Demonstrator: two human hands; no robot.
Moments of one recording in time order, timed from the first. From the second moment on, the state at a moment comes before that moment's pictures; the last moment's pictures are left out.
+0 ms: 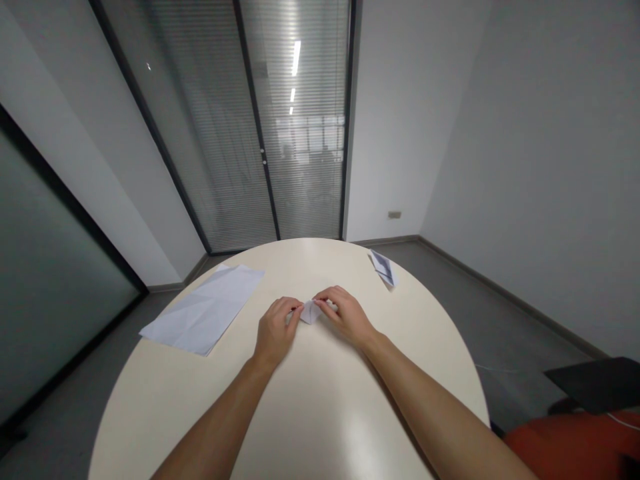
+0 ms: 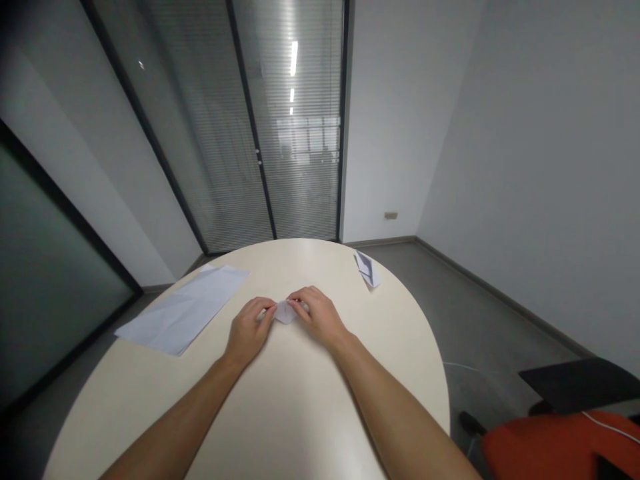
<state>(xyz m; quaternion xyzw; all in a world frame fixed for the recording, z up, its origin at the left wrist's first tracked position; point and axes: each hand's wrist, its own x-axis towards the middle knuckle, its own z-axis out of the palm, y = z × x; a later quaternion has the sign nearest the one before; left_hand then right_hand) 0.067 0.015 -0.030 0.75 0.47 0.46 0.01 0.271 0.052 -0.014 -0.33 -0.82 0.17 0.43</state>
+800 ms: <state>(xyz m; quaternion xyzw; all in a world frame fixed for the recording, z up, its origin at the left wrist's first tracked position) 0.061 0.026 -0.043 0.65 0.56 0.50 0.06 0.280 0.071 -0.034 -0.41 -0.77 0.20 0.44</state>
